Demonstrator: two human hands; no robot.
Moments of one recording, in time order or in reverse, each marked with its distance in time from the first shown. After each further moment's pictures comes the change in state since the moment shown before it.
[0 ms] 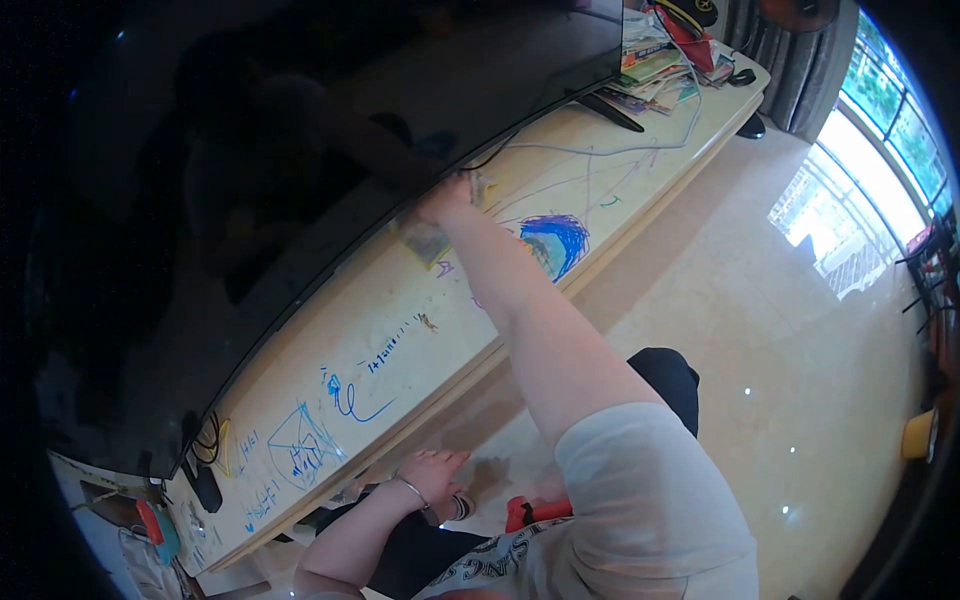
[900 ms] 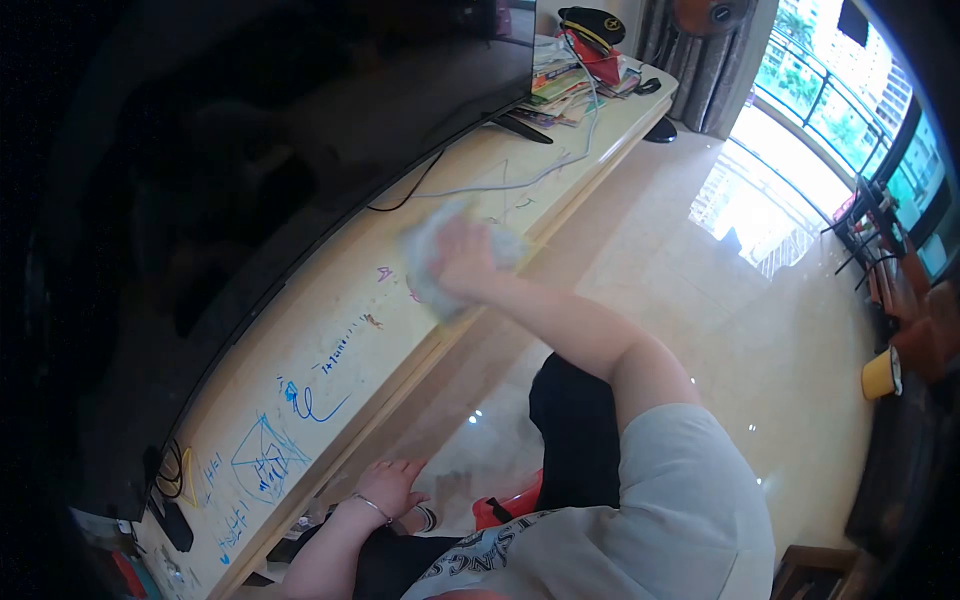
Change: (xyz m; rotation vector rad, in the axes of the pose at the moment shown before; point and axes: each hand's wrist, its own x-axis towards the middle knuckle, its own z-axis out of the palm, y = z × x) left_hand -0.037 0.013 -0.004 0.073 0.047 0.059; right_hand -0.196 0.062 -0.013 -0.021 0.053 0.102
